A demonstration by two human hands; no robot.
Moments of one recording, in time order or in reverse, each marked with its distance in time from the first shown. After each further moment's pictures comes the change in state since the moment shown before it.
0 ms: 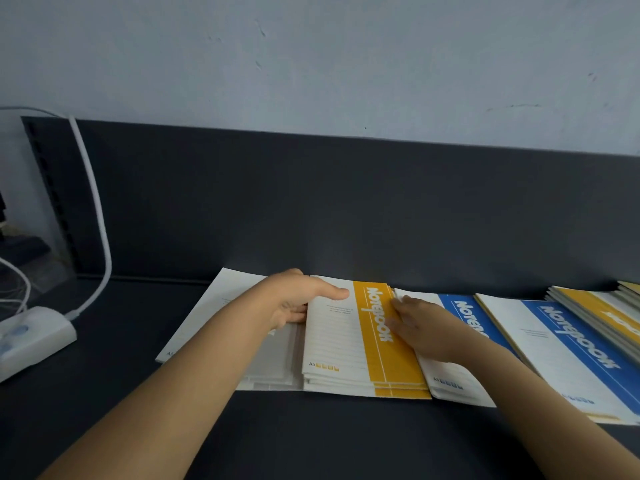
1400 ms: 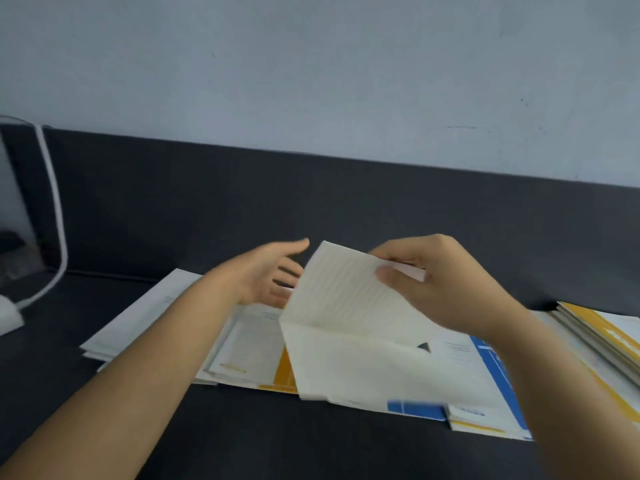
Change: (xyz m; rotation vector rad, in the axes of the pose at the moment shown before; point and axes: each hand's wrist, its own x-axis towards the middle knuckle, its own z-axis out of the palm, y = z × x) left_hand -0.002 0.054 0.050 -0.155 -0.075 0.076; right_hand -0.100 0.051 -0.108 0.337 0.507 -0.501
